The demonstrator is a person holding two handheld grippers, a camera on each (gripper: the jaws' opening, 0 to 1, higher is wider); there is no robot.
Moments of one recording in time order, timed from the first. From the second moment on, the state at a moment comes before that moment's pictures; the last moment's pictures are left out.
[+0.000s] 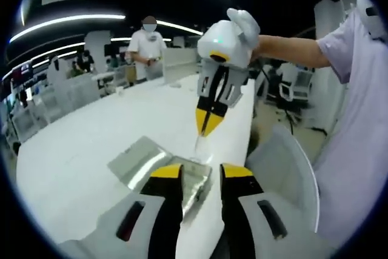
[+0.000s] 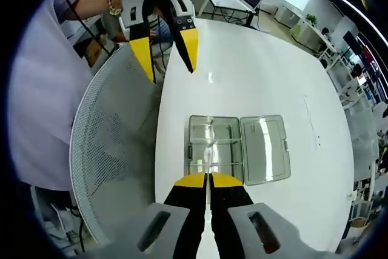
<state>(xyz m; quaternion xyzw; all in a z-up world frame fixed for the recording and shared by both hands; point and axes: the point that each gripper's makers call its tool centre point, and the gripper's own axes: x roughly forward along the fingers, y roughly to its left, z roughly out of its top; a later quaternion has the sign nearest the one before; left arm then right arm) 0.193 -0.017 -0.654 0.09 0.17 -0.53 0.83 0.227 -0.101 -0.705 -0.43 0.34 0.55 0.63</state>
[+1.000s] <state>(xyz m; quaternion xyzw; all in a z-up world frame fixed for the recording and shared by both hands) 0.197 -0.003 -0.664 0.07 0.19 -0.50 0.84 0.254 -0.112 -0.752 -0.43 0.39 0.55 0.60</state>
